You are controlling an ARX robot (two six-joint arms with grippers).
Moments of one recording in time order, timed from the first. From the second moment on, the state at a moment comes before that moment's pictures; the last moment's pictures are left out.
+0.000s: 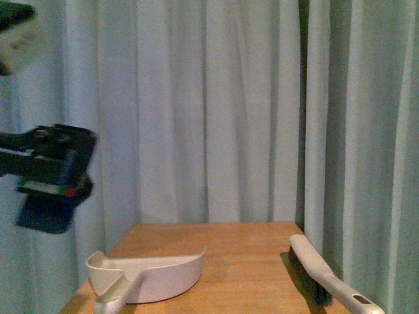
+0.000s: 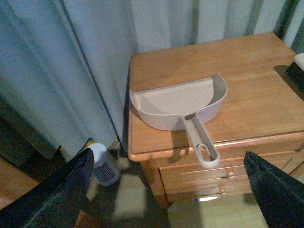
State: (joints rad) left arm -0.40 1.17 0.94 -0.15 -0.25 0.09; right arm 0.00 0.00 0.02 0.00 0.00 0.00
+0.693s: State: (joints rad) left arm -0.49 1.75 1.26 -0.29 -0.41 -0.10; right arm 0.00 0.00 0.02 0.00 0.00 0.00
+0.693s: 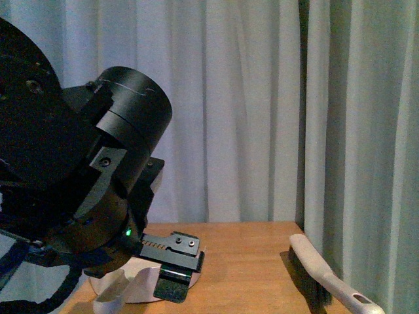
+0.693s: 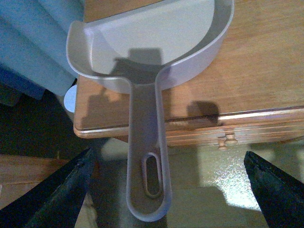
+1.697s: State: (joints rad) left arm -0.40 1.96 1.33 -0.20 -0.38 -0.03; right arm 0.00 0.00 0.02 0.00 0.00 0.00
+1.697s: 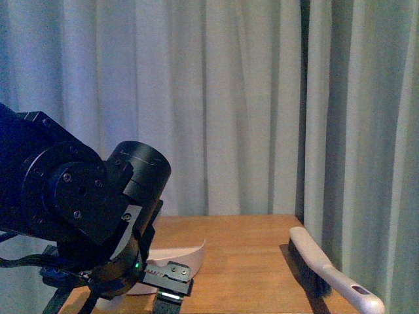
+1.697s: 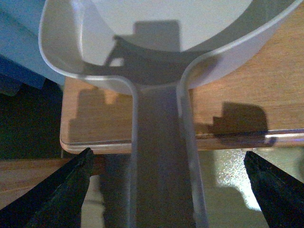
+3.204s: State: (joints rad) left arm -0.14 0.76 0.43 0.47 -0.02 0.30; right arm 0.00 0.00 0.02 0.00 0.00 0.00
